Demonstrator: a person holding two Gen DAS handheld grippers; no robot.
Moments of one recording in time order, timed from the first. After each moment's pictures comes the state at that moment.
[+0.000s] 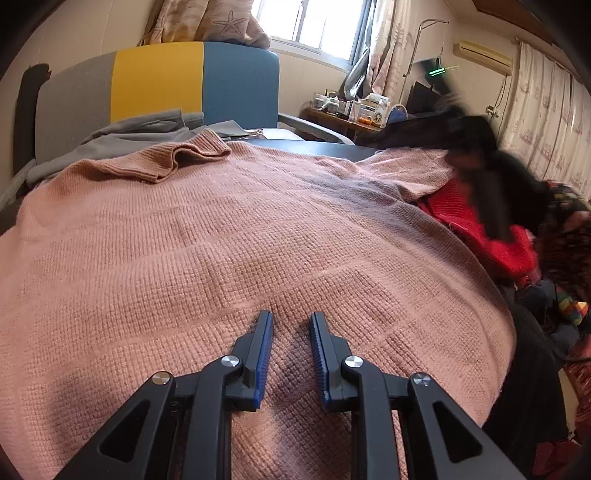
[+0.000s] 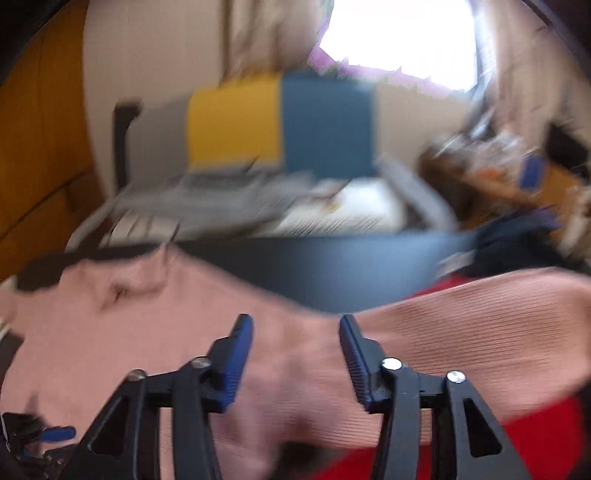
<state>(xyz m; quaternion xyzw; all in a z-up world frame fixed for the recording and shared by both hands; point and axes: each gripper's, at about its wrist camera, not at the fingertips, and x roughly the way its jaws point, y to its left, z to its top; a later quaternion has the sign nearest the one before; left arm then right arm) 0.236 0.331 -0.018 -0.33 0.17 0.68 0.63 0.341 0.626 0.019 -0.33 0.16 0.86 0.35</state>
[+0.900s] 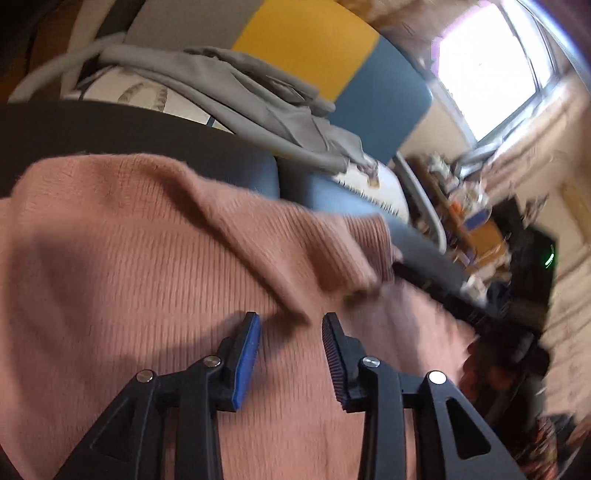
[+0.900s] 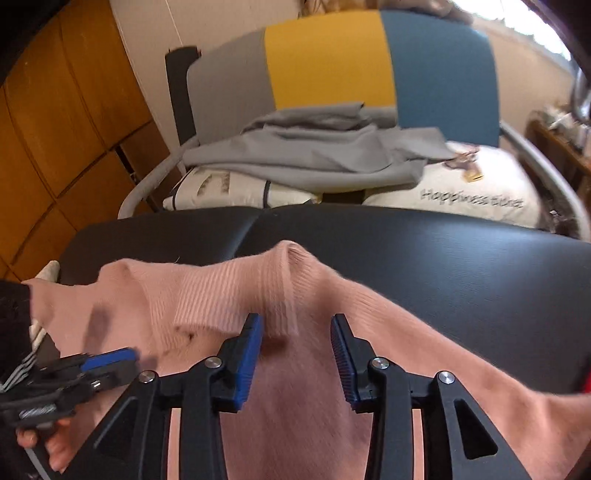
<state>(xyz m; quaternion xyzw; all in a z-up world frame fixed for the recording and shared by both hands) 0.027 0.450 -0.010 -0.53 -0.04 0.69 0.49 0.152 0.623 -0.021 -0.38 0.21 0.87 0.21</state>
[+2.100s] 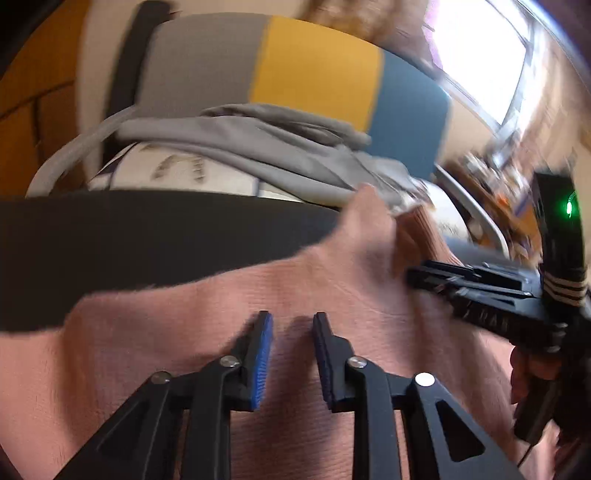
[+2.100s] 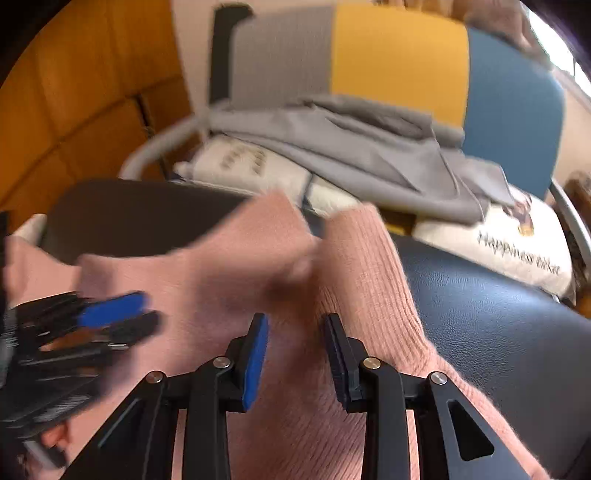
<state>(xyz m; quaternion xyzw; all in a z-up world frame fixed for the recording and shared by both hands) -0.015 0.440 -0.021 -0.41 0.05 0.80 0.44 0.042 0.614 -0.031 -0.42 0.13 0.88 0.20</state>
